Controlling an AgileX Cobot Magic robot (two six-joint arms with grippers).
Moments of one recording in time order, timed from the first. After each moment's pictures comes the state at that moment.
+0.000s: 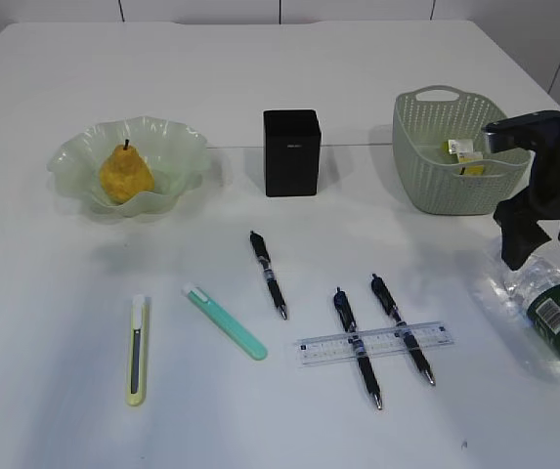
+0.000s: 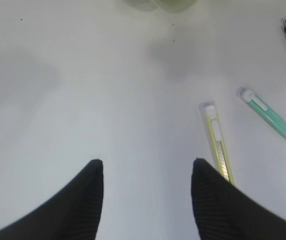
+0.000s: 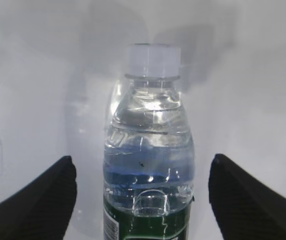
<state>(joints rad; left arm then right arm) -0.10 1.45 -1.22 -0.11 1.00 -0.07 0.00 1.95 -1.41 -0.07 1.04 -0.22</state>
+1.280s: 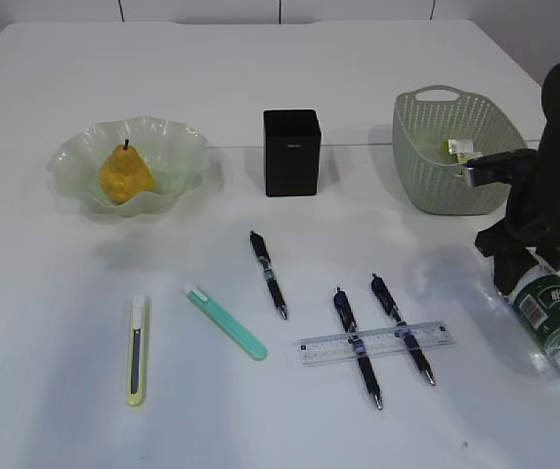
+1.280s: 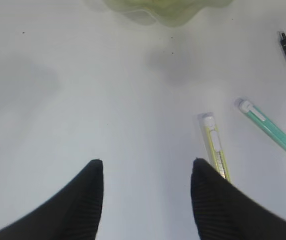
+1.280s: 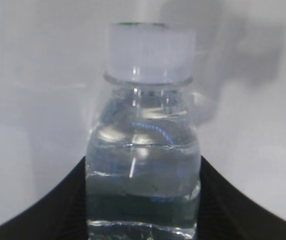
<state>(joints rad) -0.10 1.45 -1.22 -0.11 0.96 -0.07 0.00 2.08 -1.44 -0.06 1.03 -0.21</state>
